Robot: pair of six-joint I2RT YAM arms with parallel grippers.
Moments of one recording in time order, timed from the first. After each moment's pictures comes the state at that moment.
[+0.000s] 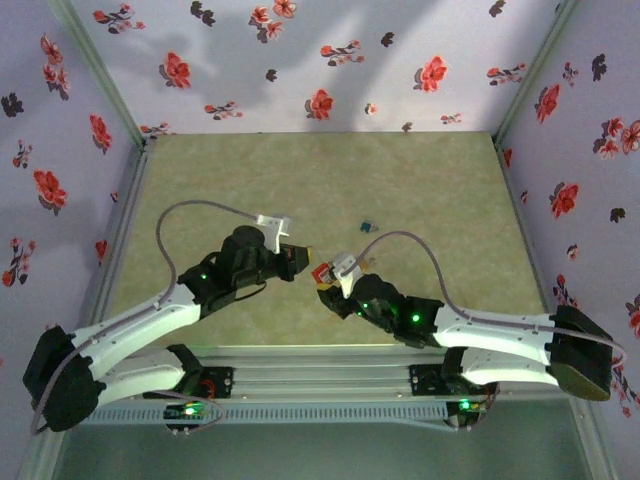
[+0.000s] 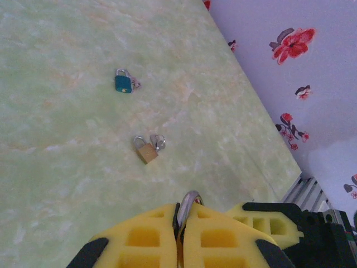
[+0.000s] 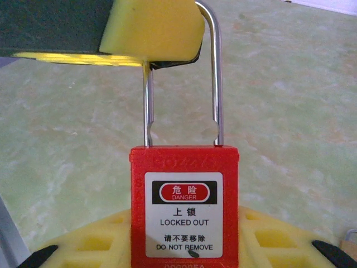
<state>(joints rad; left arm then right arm) -0.85 1.08 0.70 -0.07 0.15 -0.65 1.17 1.07 0.50 0.12 0.31 0.22</state>
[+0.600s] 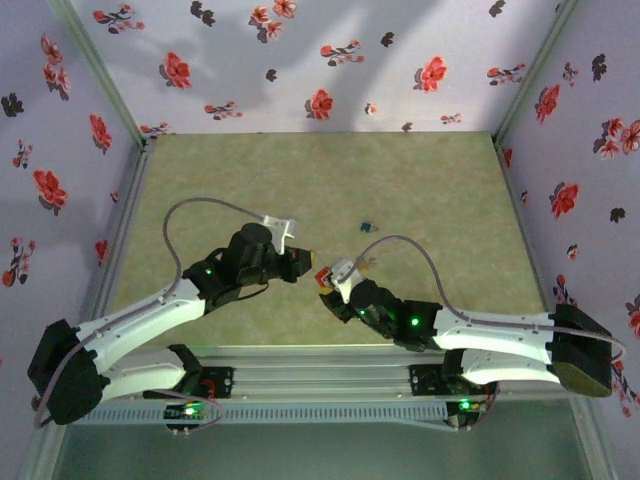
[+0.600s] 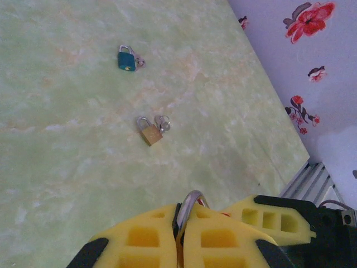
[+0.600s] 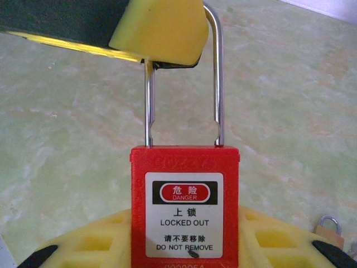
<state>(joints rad) -0.87 1.12 0.74 -0.16 0.17 -0.64 1.22 1.07 0.50 0.07 0.39 0.19</state>
